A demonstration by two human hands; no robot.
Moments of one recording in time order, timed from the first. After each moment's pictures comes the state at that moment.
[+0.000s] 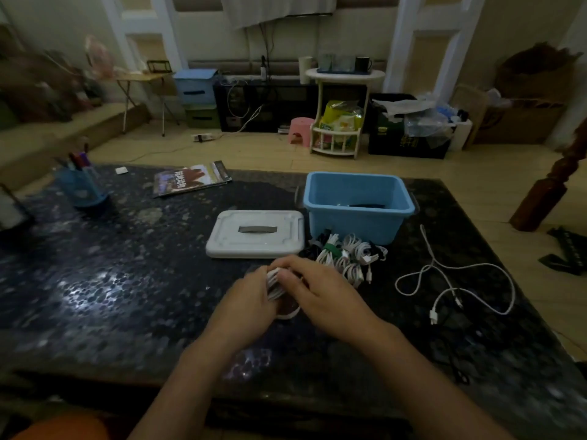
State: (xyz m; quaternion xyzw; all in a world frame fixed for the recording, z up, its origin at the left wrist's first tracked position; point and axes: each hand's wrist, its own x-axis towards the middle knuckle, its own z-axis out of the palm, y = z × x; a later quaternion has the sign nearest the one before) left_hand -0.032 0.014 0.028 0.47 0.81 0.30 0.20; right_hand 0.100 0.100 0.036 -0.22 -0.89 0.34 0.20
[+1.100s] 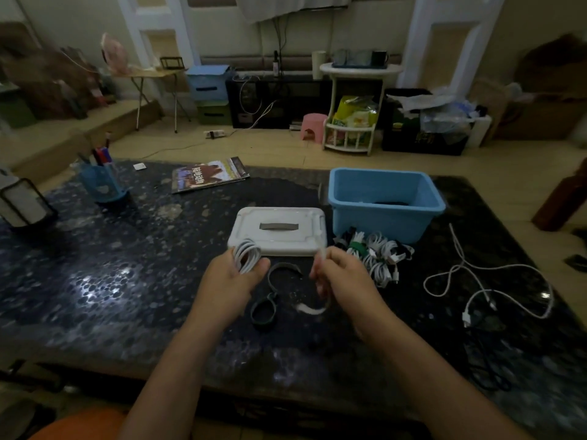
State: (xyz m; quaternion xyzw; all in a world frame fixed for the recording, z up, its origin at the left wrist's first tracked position) left_hand -0.085 -0.015 0.039 0.33 0.77 0.51 0.20; right_hand 0.063 0.096 0.025 -0.38 -0.67 0.58 0.25
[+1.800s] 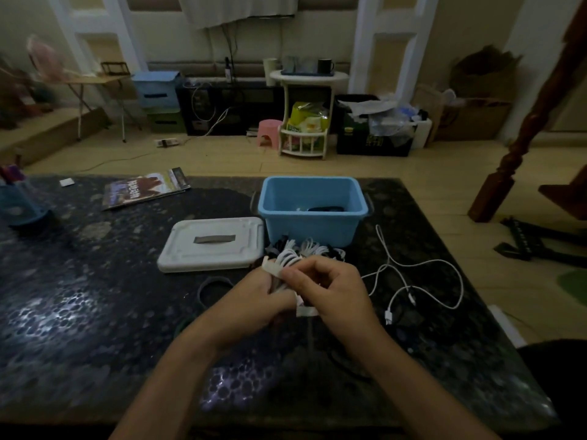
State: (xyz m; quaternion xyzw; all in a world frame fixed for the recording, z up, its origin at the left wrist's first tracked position) left_hand 0.031 0.052 0.075 0.54 0.60 0.42 0.42; right_hand 0.163 0.124 0.045 -0.27 -0.68 0.56 0.38
